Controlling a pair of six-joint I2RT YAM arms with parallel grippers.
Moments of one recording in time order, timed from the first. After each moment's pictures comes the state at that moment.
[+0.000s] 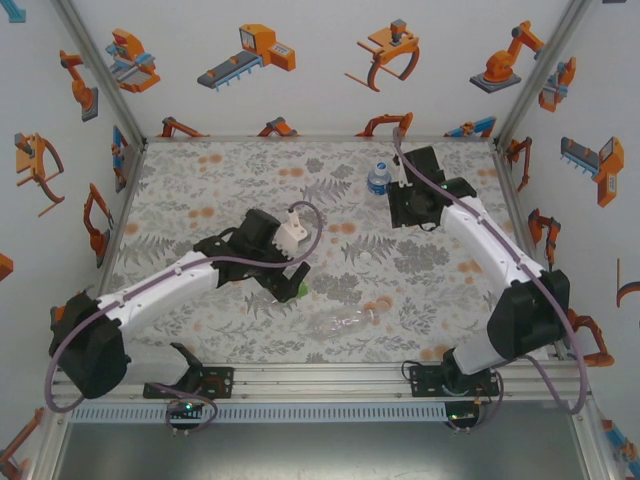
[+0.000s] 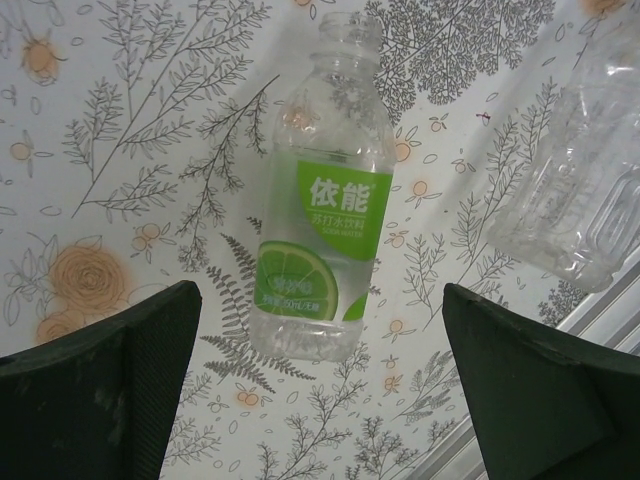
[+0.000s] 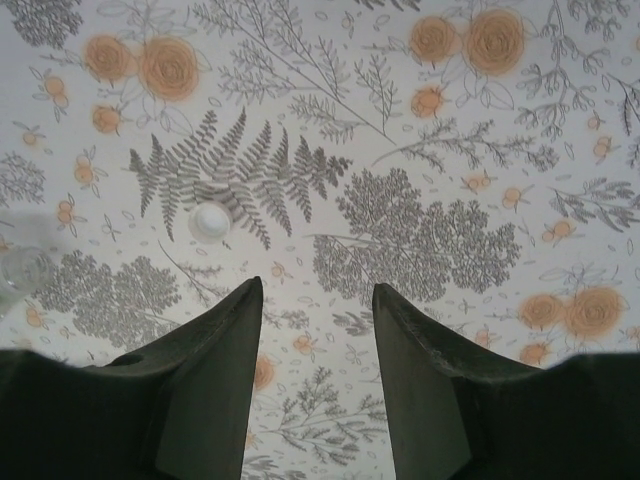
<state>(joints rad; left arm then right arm) -0.77 1.33 0.91 -0.54 0.14 0.10 0.36 1.48 1.29 -0.77 0.07 0.12</state>
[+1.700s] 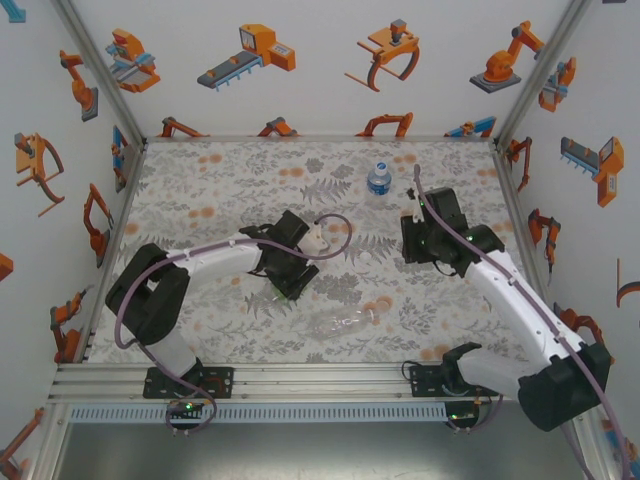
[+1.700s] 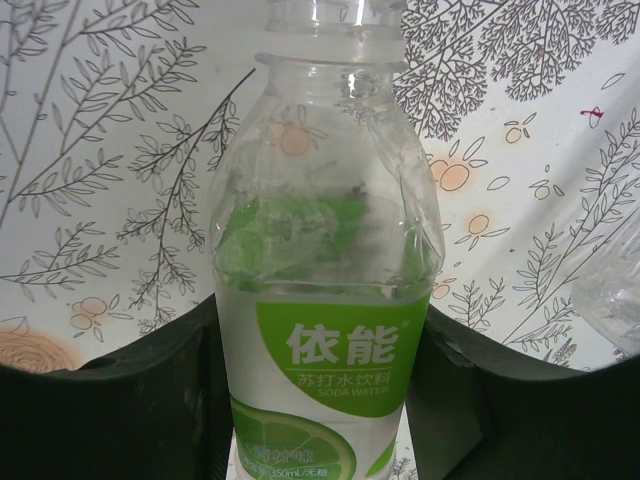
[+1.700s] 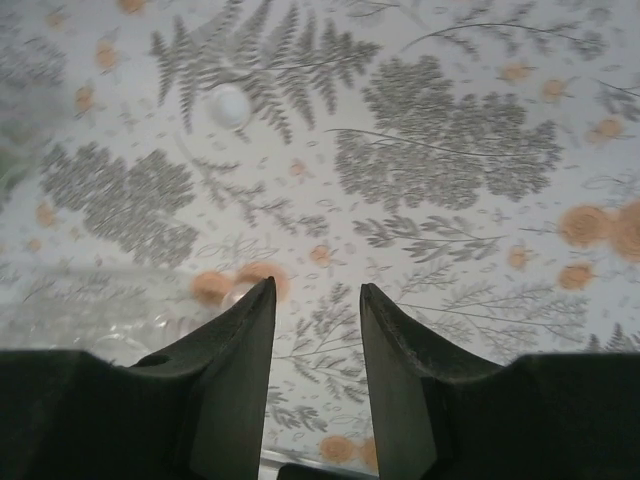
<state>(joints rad) -0.79 1.67 1.01 -0.55 0.13 0.16 0.43 1.10 1.00 -0.79 0.02 0.17</state>
